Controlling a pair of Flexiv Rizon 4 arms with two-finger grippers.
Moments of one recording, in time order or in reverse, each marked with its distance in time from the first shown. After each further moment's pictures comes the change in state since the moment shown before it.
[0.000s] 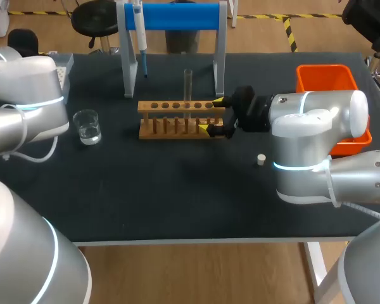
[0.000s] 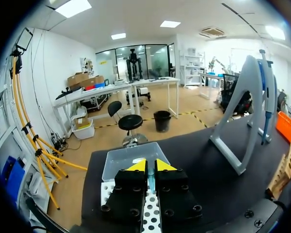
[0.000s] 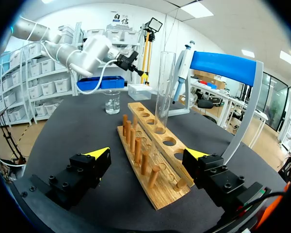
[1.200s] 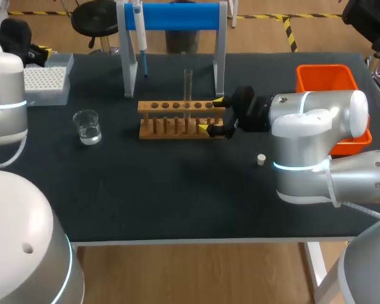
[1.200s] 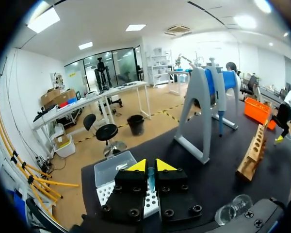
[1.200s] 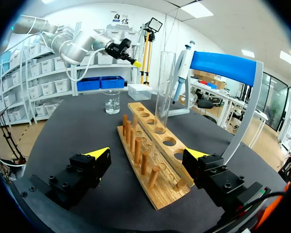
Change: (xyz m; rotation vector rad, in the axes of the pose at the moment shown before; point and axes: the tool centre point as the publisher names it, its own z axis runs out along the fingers) left arm 0.039 -0.028 -0.070 0.004 0.248 0.184; right arm 0.000 0.000 0.000 0.000 0.000 0.000
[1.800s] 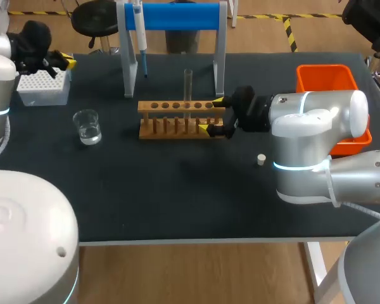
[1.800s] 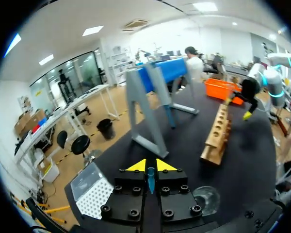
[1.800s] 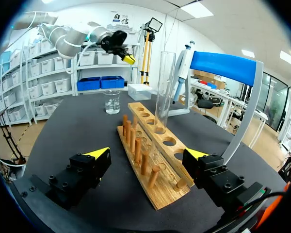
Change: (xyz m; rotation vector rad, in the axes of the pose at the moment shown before) left arm 0.107 -0.015 -0.032 -0.051 0.297 0.274; right arm 0.000 0.000 0.000 0.000 0.000 0.000
